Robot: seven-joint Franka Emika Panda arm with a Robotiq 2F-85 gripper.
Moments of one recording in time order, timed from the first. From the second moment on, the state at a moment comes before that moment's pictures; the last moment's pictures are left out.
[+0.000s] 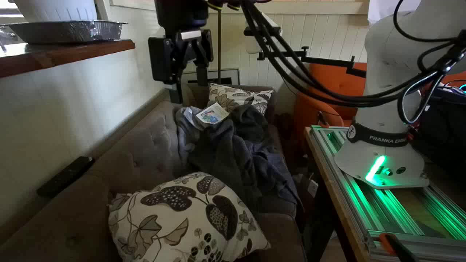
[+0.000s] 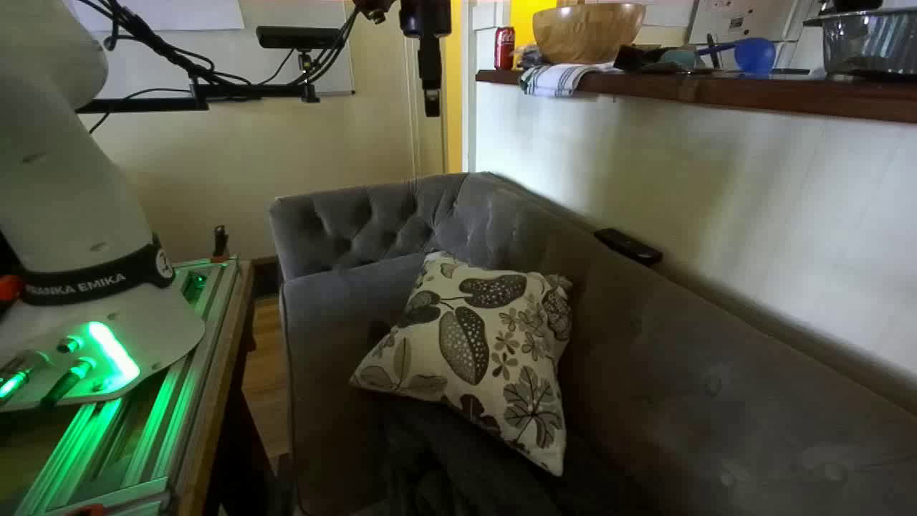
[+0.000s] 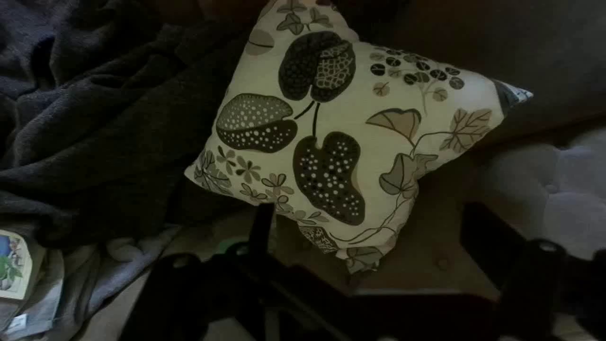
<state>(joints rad) 0.02 -0.21 0.30 -2.35 -0.03 2.15 0.60</state>
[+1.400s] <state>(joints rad) -0.07 0.31 0.00 -2.29 0.39 2.54 0.53</state>
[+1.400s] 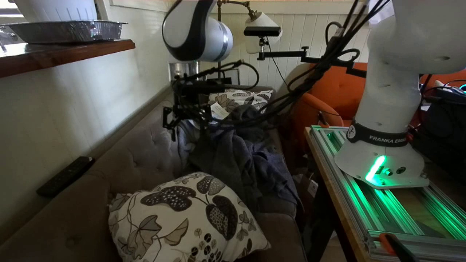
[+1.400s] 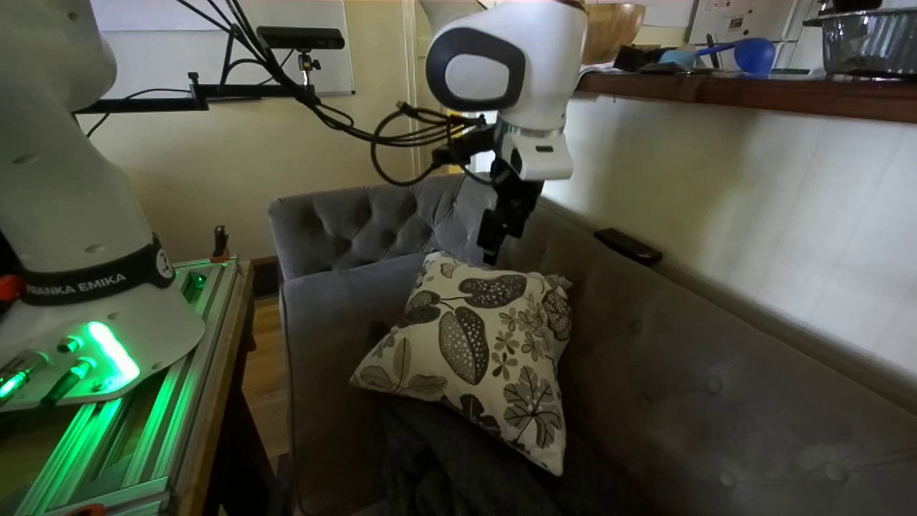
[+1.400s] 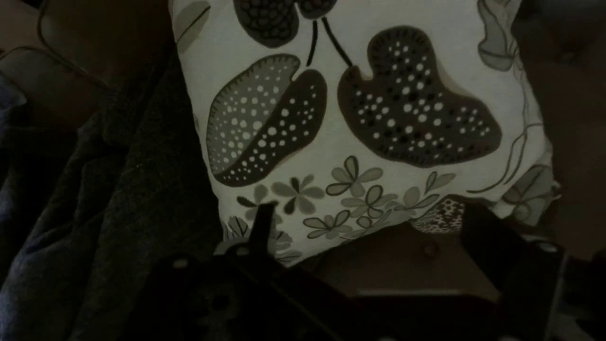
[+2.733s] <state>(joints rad) -0.27 0.83 -0.07 -1.96 0.67 2.58 0.42</state>
